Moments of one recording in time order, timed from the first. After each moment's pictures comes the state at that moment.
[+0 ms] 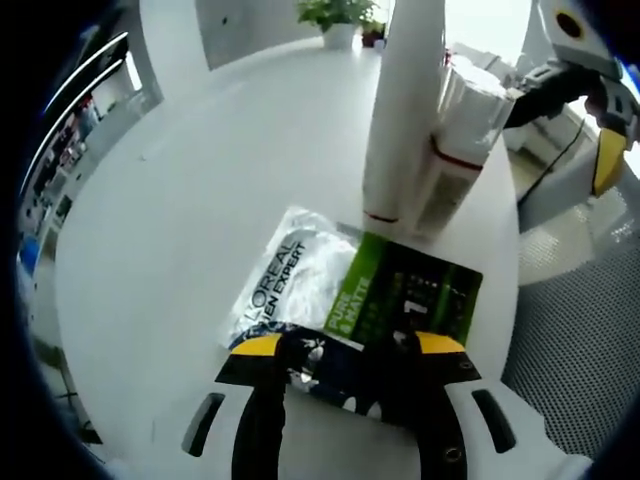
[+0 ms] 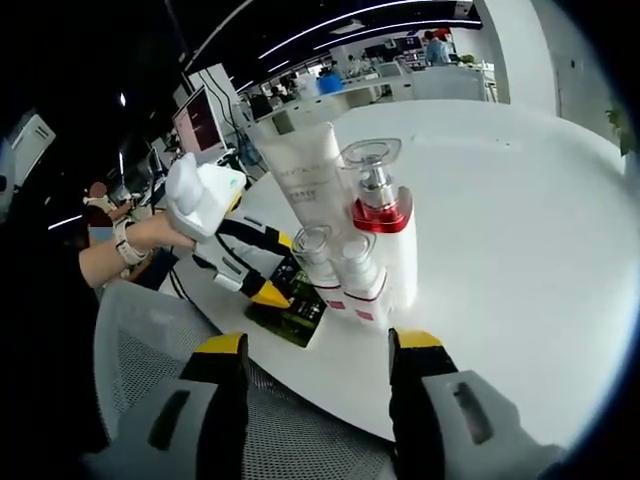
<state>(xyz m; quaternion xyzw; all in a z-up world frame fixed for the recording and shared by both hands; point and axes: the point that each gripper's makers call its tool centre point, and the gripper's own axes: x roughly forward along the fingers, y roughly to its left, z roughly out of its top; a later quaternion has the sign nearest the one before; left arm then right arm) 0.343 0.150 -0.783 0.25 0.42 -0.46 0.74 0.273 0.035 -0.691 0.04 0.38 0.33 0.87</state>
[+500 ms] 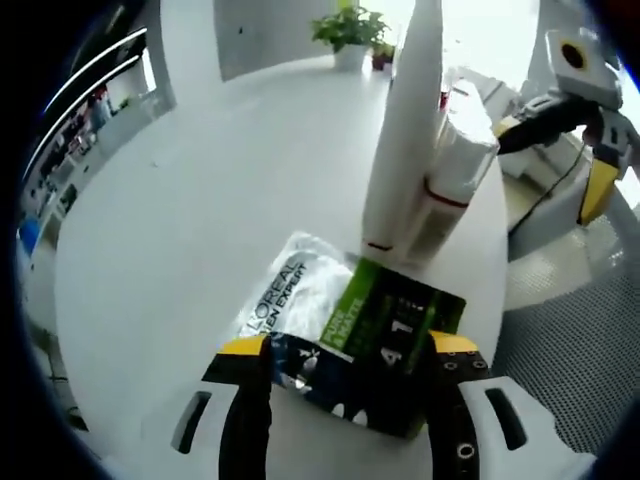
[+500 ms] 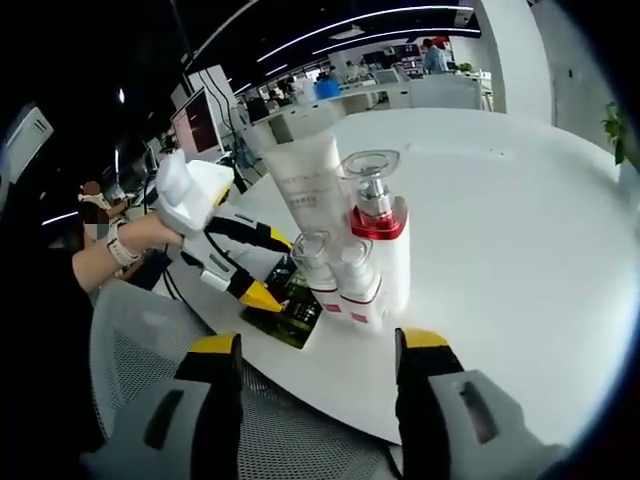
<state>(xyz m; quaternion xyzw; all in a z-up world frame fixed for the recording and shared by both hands) 0.343 0.143 -0.756 0.19 0.40 -0.46 0.77 0.273 0.028 -0.685 0.03 0.36 0.31 0.88</state>
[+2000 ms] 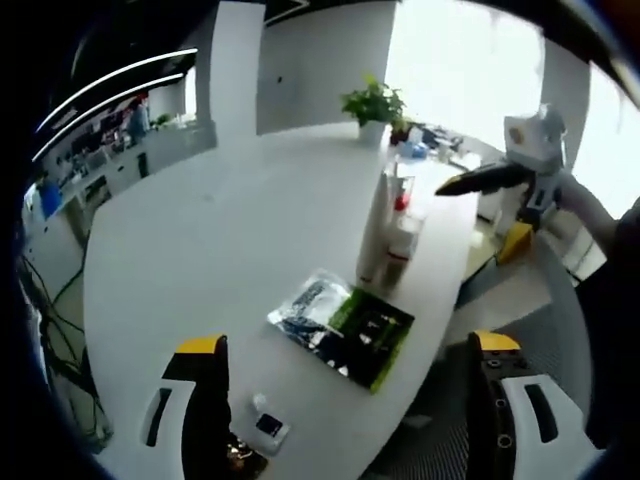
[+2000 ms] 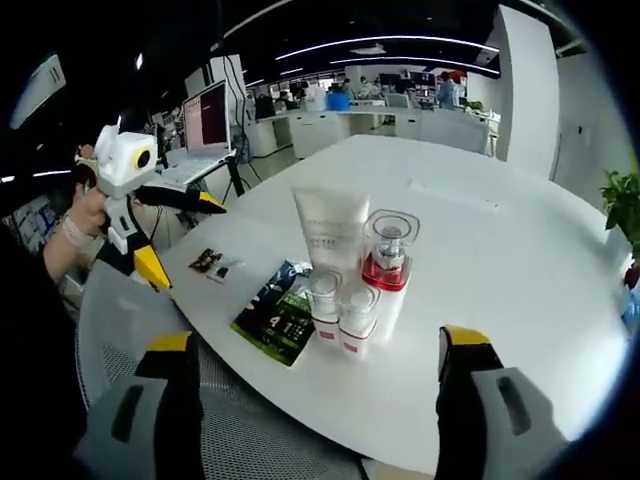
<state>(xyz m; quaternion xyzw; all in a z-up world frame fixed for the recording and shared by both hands) 0.302 0.216 -0.661 0.10 0.32 -0.44 0.84 0.282 0.038 -0.650 -0.06 0.31 0.30 0.90</state>
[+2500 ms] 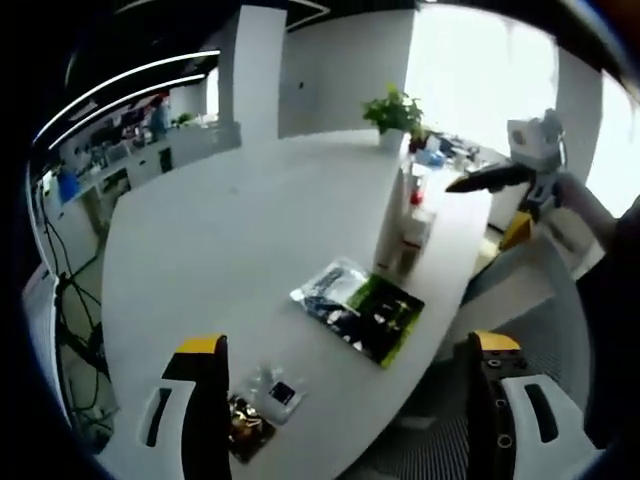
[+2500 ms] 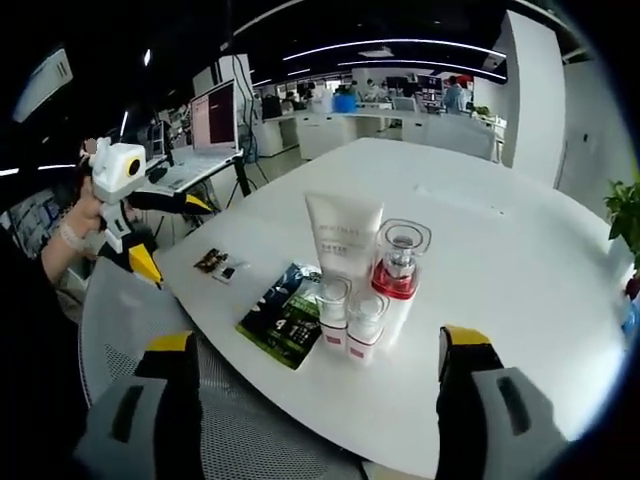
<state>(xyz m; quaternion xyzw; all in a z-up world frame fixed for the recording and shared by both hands) 0.293 0.254 -0.662 0.08 0.31 -0.40 0.86 0.280 0.048 -0.648 -0.07 0.31 0.32 0.89</state>
